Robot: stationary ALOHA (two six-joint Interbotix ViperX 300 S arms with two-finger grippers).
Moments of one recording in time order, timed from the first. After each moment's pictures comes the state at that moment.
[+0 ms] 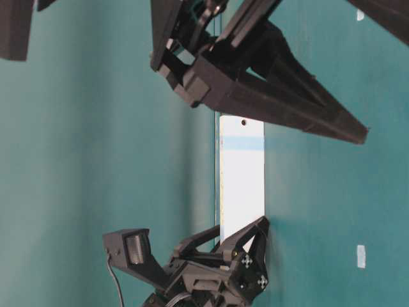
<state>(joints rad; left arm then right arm) 0.48 0.22 0.75 -0.06 -0.27 0.51 0.29 0.08 0.66 -0.11 -0.14 0.03</state>
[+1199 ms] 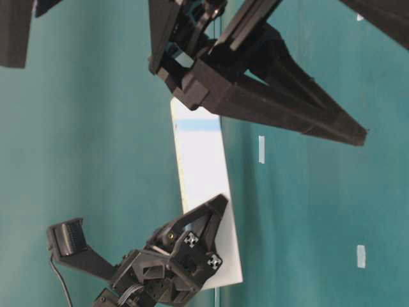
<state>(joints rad) 0.36 0.08 0.71 -0.06 -0.14 0.25 0.29 0.08 0.65 -0.11 -0.12 0.03</state>
